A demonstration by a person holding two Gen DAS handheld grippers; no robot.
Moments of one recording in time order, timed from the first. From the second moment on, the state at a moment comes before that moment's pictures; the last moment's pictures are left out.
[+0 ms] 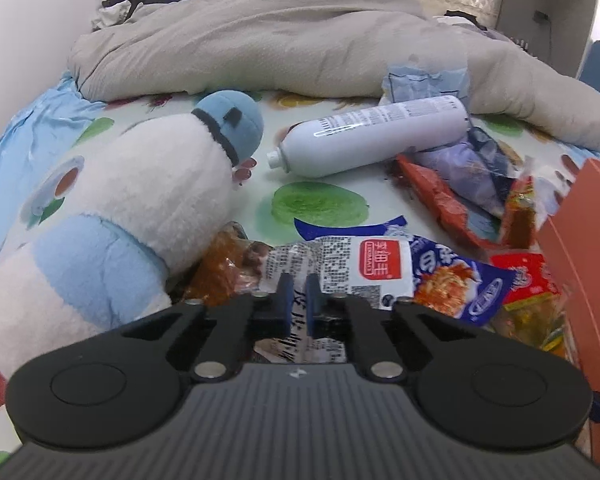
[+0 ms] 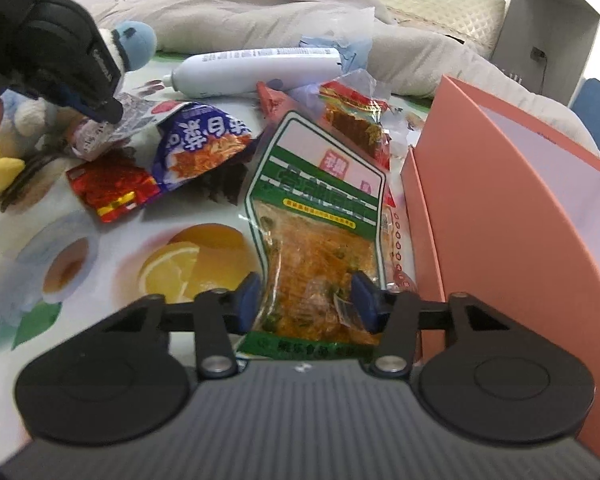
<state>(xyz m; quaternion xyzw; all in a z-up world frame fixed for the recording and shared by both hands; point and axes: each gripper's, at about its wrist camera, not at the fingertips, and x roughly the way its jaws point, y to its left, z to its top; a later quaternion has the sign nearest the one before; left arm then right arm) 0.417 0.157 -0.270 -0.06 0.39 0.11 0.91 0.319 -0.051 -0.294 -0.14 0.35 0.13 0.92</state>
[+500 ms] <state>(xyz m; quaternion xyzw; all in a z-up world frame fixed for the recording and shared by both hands) 0.327 0.146 -0.227 -0.08 0.39 0.08 0.91 0.254 -0.063 -0.265 -0.13 0.35 0.16 0.91</state>
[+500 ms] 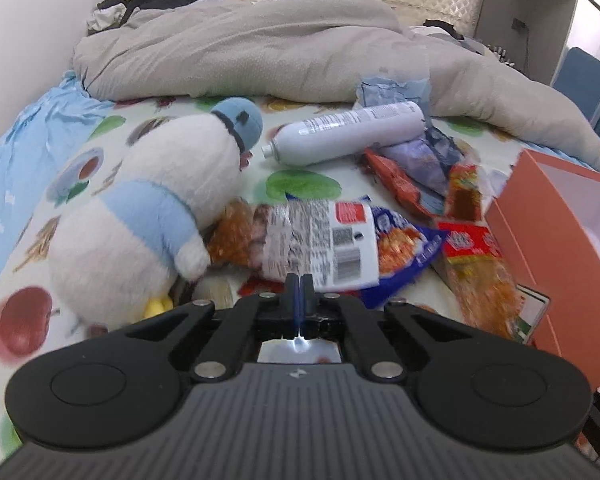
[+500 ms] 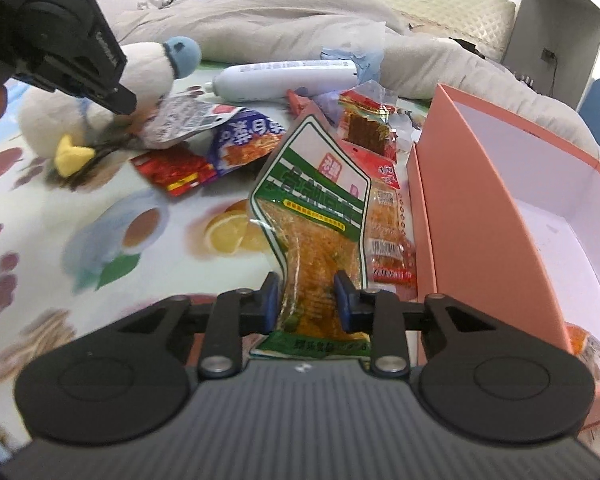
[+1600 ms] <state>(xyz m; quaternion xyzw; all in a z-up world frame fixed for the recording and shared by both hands) 0.178 0.106 -0.261 -0.20 0.42 0.01 0.88 0.177 -0.089 -0.260 -0.17 0.39 0.21 0.88</state>
